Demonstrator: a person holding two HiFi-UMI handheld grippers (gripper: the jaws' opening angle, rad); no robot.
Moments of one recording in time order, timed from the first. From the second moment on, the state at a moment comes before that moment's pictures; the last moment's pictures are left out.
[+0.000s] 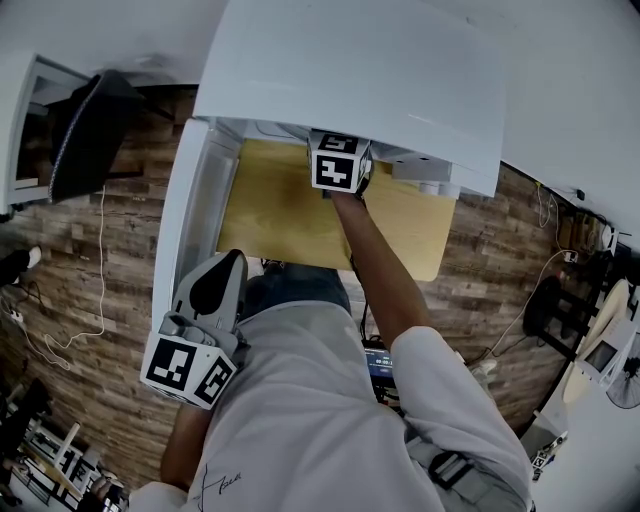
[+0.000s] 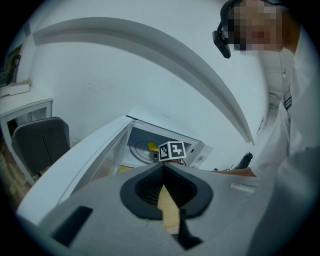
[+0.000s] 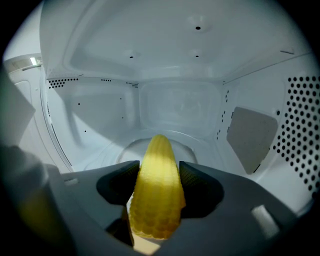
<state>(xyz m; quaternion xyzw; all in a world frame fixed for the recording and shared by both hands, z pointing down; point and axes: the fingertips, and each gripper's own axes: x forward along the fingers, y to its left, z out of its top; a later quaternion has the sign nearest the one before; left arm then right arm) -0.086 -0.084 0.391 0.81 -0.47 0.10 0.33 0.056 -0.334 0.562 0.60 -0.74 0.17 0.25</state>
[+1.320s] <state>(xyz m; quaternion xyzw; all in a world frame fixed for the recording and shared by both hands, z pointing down) -0.083 -0.078 0.387 0.81 -0.47 0.09 0.32 0.055 -0.329 0.562 0.59 -0.74 0.16 0.27</state>
